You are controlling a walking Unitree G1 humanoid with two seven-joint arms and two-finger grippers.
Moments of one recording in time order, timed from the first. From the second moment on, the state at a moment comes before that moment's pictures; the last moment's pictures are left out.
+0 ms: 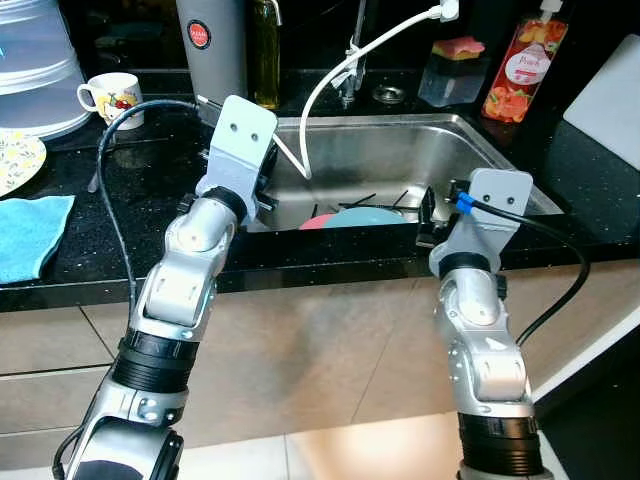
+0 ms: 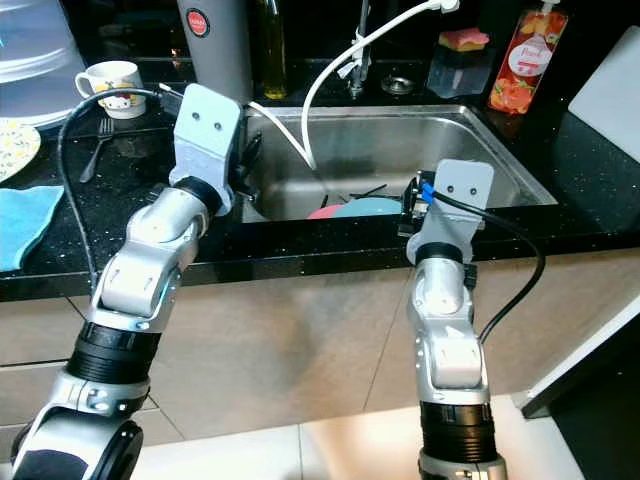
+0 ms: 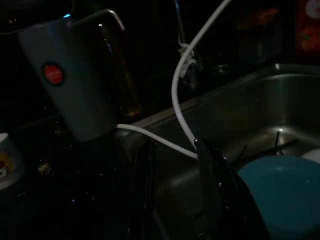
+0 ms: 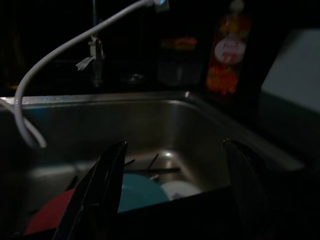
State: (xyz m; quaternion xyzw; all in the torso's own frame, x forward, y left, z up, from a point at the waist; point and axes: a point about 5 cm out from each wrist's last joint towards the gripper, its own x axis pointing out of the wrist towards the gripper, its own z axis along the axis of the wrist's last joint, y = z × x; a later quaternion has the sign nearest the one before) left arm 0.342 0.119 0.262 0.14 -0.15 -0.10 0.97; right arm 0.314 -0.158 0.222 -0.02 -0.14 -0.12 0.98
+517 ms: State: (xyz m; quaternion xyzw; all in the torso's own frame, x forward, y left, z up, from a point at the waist) left arm 0.328 0.116 0.278 0.11 -0.22 -0.13 0.96; right arm 0.313 -0.151 0.252 0.01 -0.24 -0.09 0.97
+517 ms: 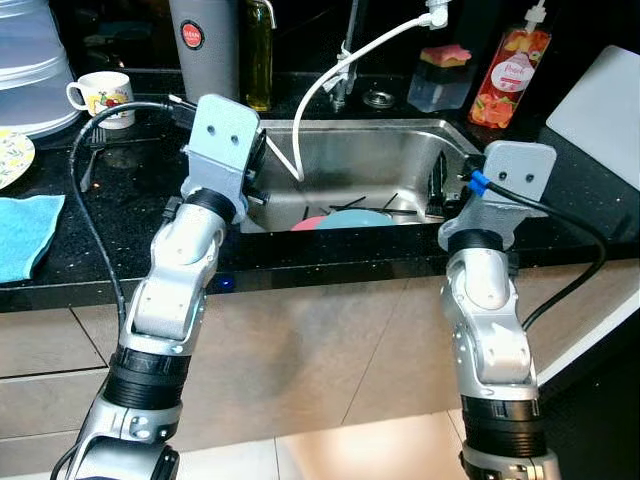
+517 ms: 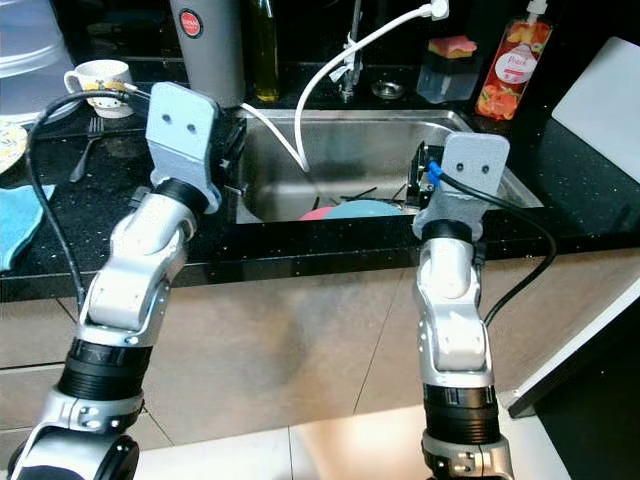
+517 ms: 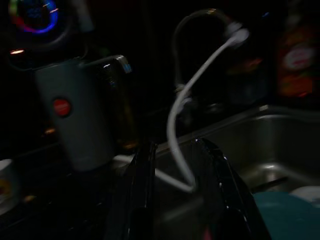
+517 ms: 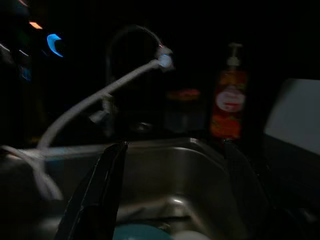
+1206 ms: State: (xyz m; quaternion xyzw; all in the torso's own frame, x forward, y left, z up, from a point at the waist) left arm 0.330 0.103 0.275 0.17 -0.22 -0.14 0.95; right arm 0.311 -0.149 0.223 0.04 -0.16 -0.06 0.98
